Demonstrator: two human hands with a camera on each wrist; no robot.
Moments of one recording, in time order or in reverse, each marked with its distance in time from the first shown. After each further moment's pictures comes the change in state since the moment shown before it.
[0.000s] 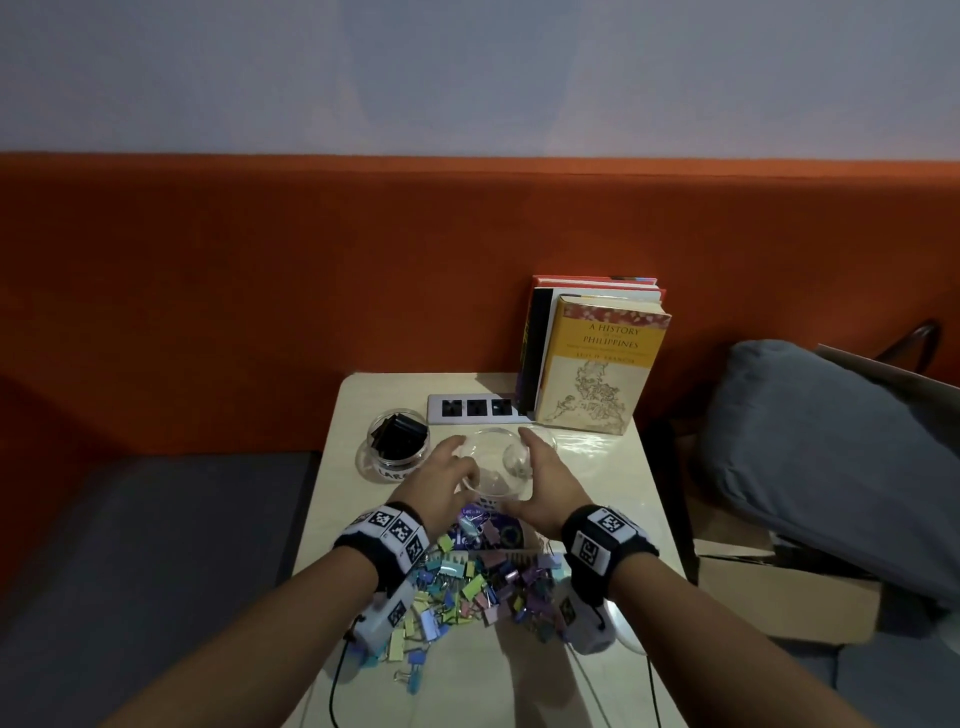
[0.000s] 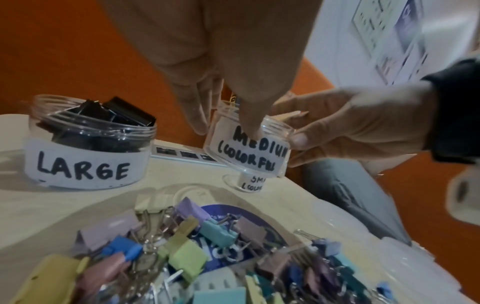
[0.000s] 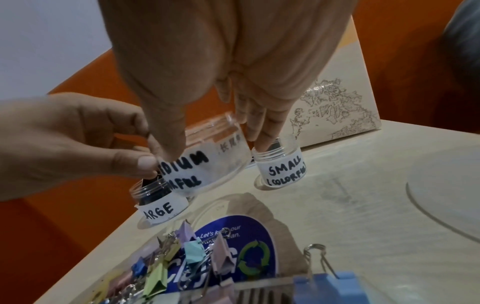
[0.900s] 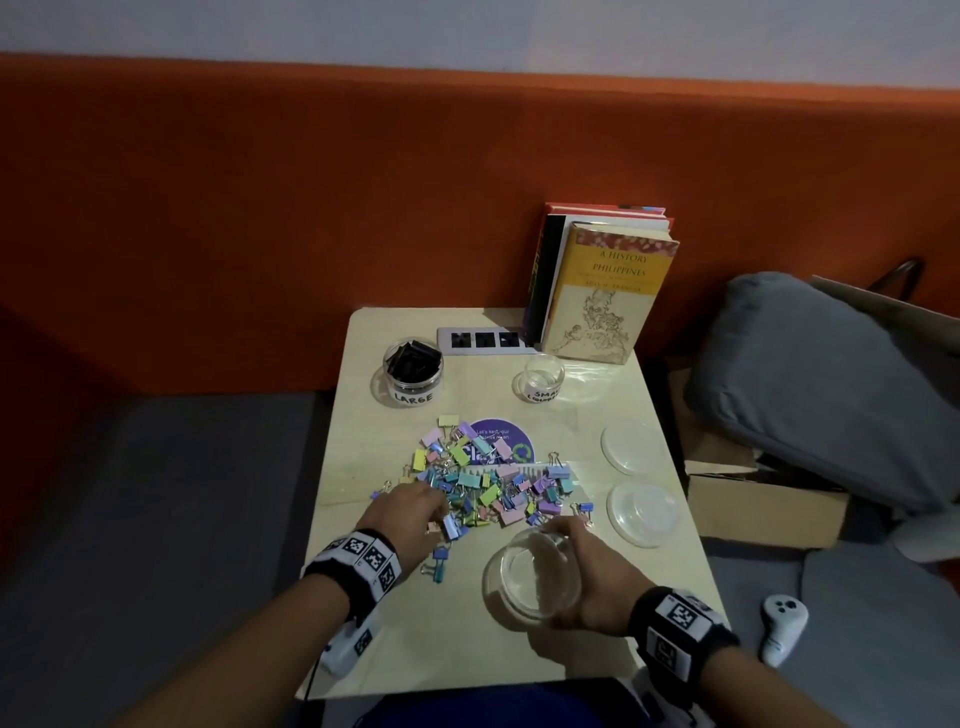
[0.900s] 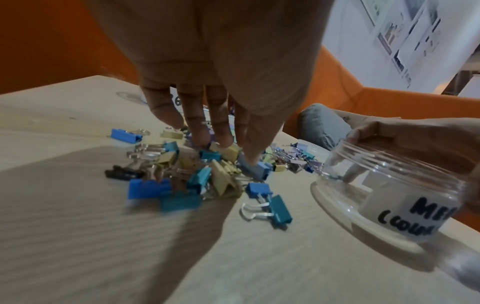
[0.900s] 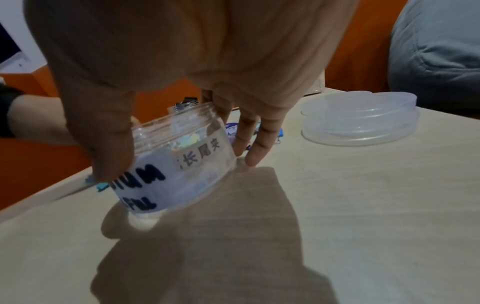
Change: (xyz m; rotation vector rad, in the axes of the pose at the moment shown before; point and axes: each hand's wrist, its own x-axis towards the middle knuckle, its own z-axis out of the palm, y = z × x) left_hand -0.131 -0.042 0.045 0.239 -0.184 -0.064; right_hand -0.164 0.072 0.065 -0.134 -0.284 0.035
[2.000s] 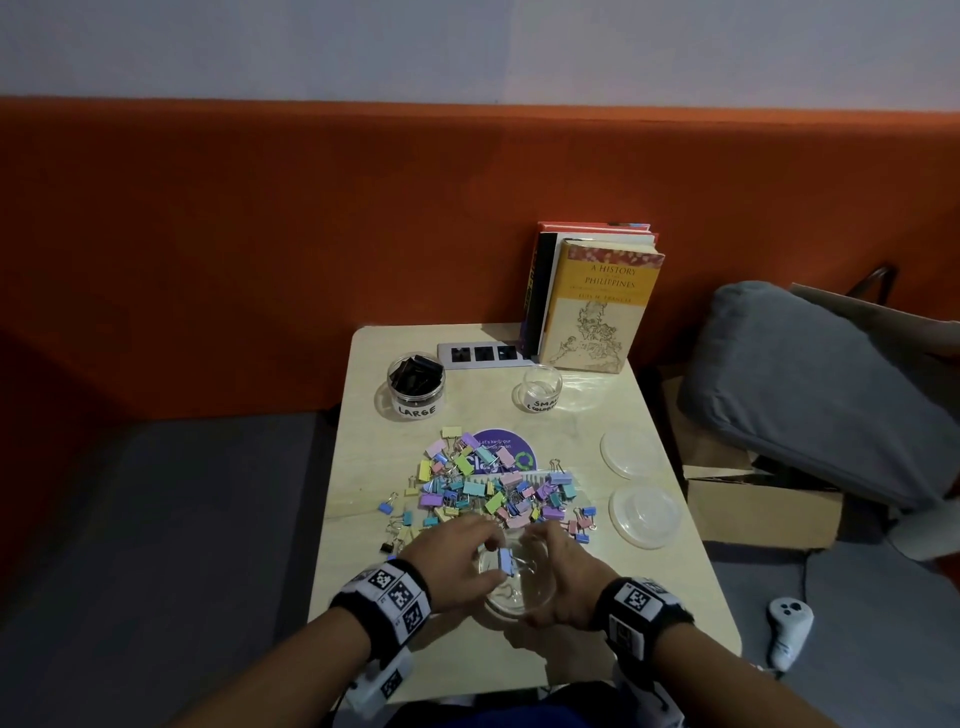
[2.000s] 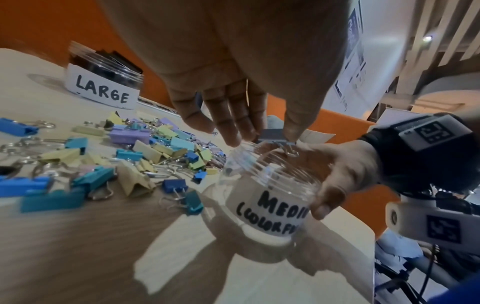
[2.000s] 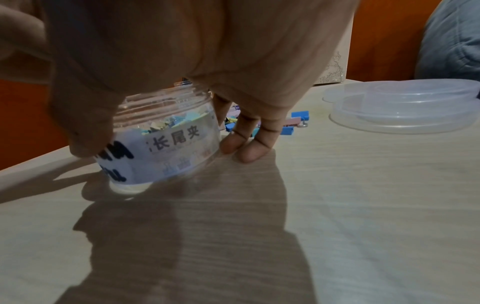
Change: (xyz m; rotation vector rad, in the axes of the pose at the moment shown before) left_hand -0.029 0.049 -0.013 -0.226 -0.092 0.255; right_hand 0.017 -0.025 0.022 -0.043 -0.012 0.061
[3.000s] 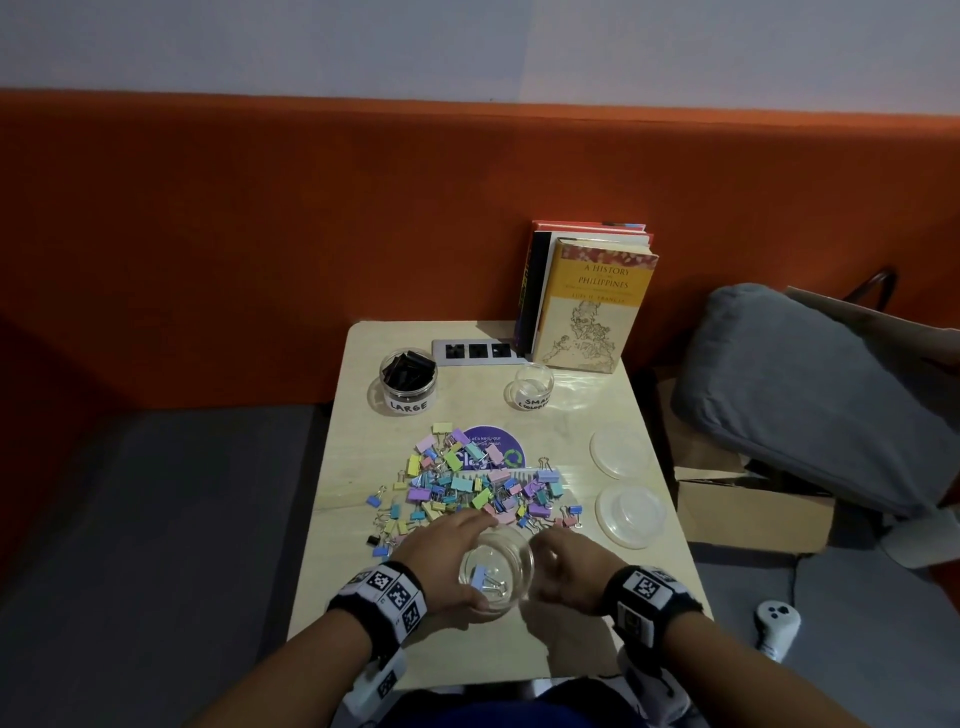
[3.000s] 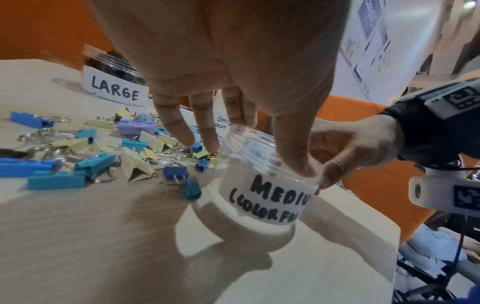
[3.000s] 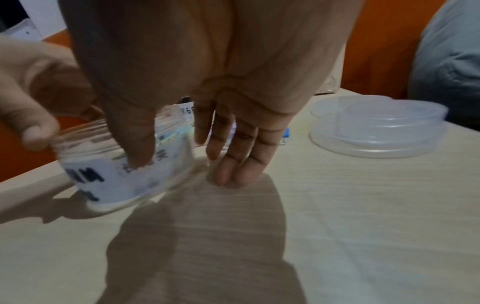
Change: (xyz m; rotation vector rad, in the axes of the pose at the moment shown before) left_hand 0.011 -0.003 0.022 0.085 -0.015 -0.122; right_hand -0.012 0.006 -0.034 -0.198 -0.067 -0.050
